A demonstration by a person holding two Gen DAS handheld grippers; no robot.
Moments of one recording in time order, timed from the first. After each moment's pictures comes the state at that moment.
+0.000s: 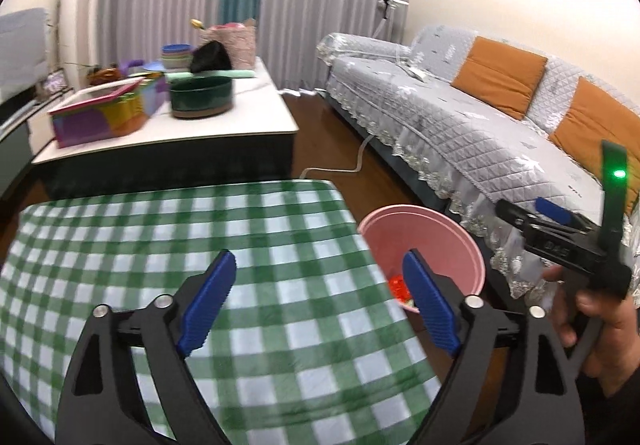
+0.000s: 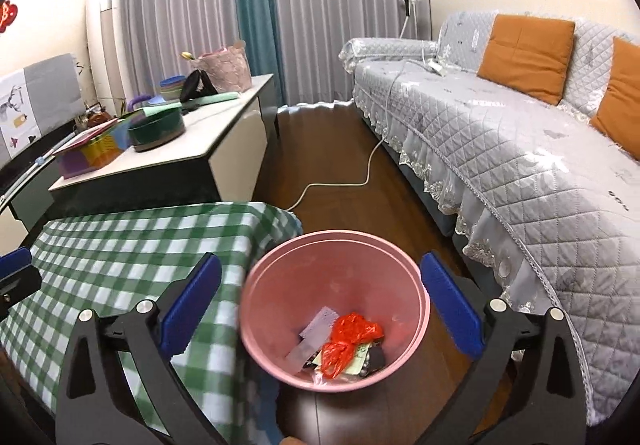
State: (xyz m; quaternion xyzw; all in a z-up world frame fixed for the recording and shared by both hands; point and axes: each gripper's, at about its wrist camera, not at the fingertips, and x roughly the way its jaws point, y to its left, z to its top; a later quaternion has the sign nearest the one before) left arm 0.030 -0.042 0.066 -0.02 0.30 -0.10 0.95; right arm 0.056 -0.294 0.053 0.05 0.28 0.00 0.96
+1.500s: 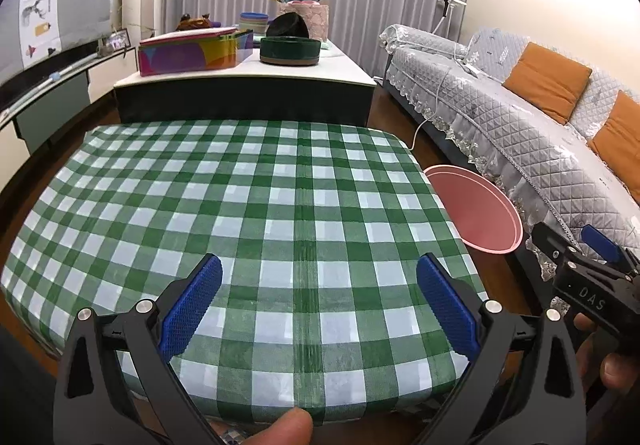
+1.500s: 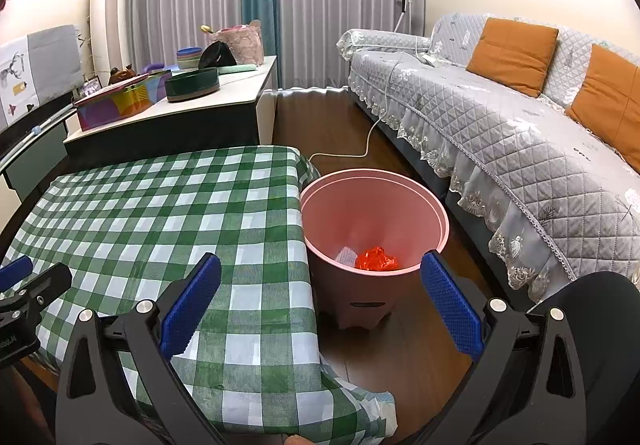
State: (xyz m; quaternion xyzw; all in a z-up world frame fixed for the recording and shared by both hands) left arm -0.060 0.014 0.019 -0.06 0.33 -0.01 0.94; right arm -0.051 -0.195 0.027 0.02 0.30 -0.04 0.95
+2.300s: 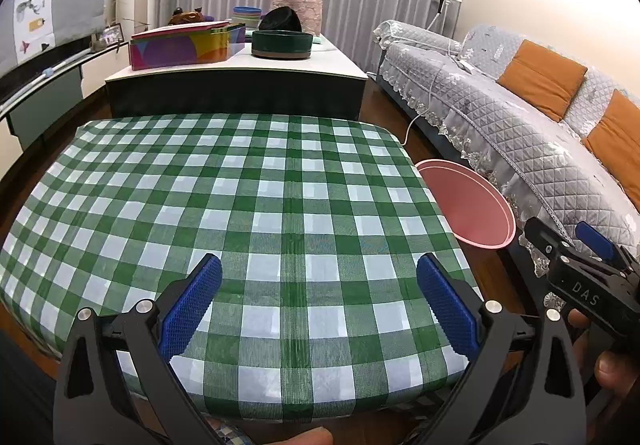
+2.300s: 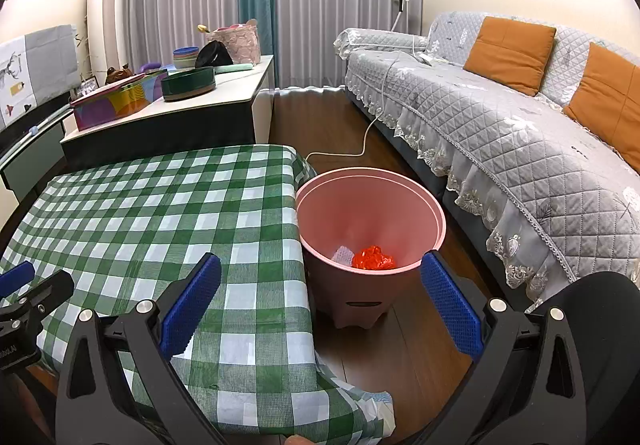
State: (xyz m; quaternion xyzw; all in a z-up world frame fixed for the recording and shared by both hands) left arm -0.060 0.009 0.015 -0.06 0.34 -0.02 0.94; right arm -0.050 -0.202 0.026 0.02 0.30 -0.04 0.95
